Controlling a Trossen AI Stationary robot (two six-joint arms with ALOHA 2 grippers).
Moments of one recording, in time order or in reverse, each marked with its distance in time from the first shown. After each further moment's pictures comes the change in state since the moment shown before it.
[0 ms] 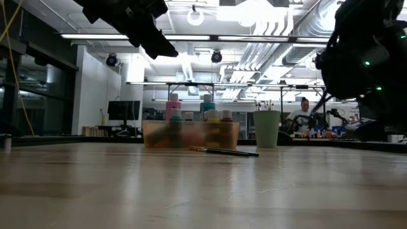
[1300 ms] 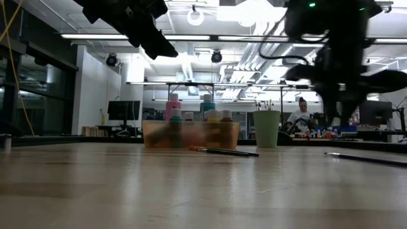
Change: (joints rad) left arm 0.000 0.000 0.000 -0.003 0.002 -0.007; right arm -0.168 -0.253 0.112 0.141 0.131 -0.419
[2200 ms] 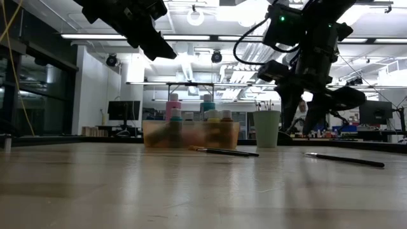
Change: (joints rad) left arm 0.000 0.000 0.000 -0.020 -0.001 -0.001; right arm -0.167 0.076 0.000 0.354 -0.177 -0.325
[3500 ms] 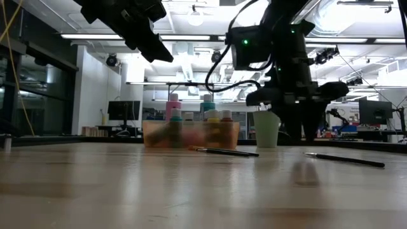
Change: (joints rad) left arm 0.000 0.000 0.000 -0.036 0.000 0.005; right arm 0.034 0.358 0.364 -0.471 0.076 -0.144
